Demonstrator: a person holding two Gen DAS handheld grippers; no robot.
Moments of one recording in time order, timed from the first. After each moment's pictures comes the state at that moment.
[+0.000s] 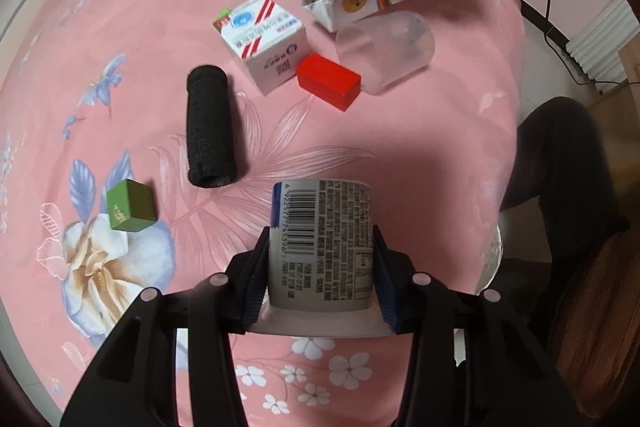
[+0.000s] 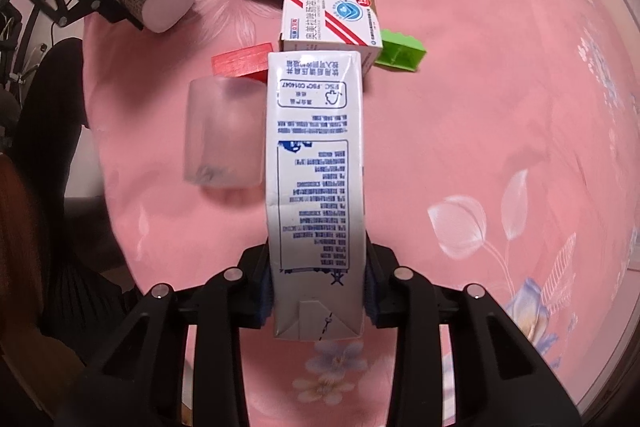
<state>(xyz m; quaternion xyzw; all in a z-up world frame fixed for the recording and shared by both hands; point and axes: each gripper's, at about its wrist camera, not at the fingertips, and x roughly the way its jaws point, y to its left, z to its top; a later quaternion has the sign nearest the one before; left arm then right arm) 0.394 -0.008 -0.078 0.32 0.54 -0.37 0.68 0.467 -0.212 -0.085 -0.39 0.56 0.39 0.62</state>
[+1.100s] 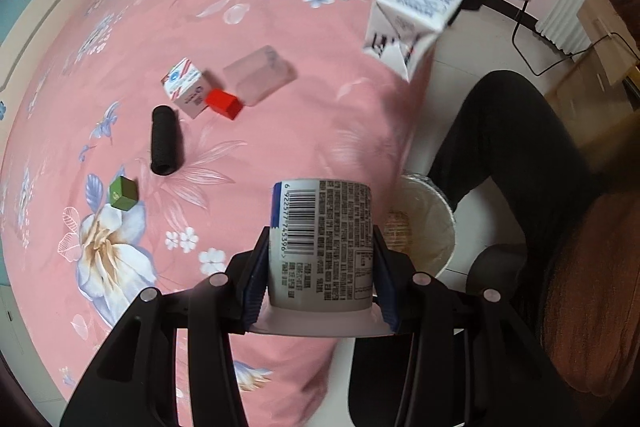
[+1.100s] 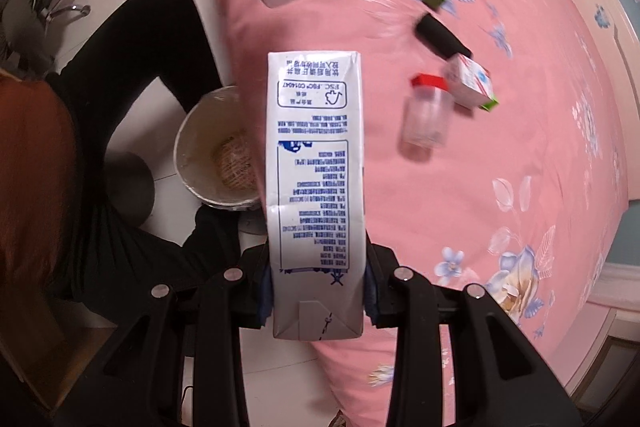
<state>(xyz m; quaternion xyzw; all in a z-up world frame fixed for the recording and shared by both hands) 0.263 -0.013 -0.021 0.35 0.48 -0.41 0.69 0.270 -0.188 -0.009 -0.46 0.49 0.42 0.60</state>
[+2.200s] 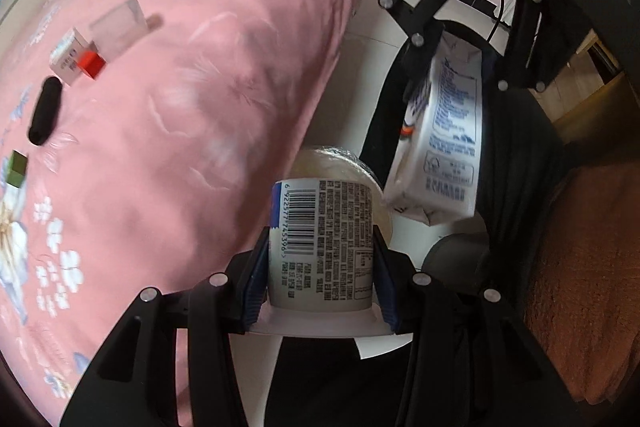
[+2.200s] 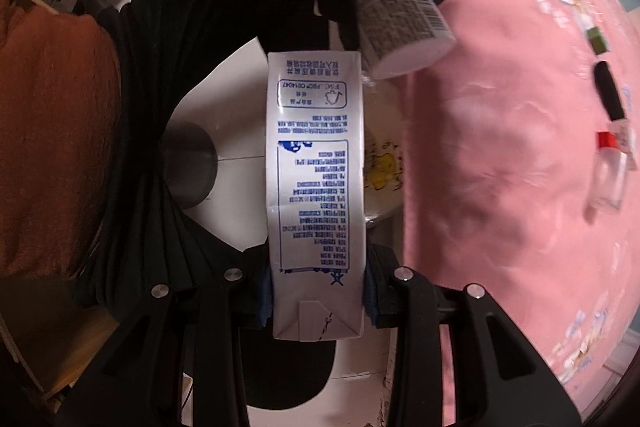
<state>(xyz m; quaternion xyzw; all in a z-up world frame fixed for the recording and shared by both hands) 0.180 -0.036 -0.112 0.31 0.51 -0.46 0.65 0.152 -0.133 -0.118 -0.48 0.51 0.51 0.50</state>
